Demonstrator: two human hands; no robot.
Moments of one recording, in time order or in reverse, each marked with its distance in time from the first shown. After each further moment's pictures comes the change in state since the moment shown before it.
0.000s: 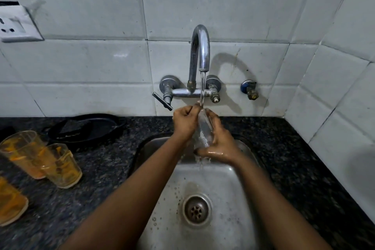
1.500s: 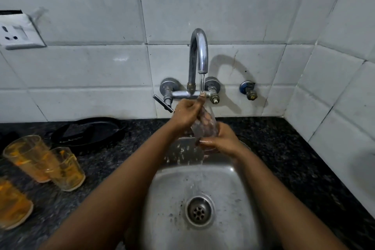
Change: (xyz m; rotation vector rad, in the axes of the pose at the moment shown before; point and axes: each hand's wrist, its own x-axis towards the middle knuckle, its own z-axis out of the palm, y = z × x) left_hand 0.003 0.037 -0.014 0.335 -0.417 0.088; right_hand 0.004 -0.004 -0.009 0.241 -0.004 0.123
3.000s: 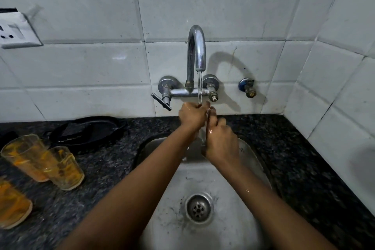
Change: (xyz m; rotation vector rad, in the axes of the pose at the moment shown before) left_hand 0.012 -0.008 0.033 -0.040 0.339 -0.213; right_hand -0.012 -0.004 0.027 -0.994 0.391 -0.120
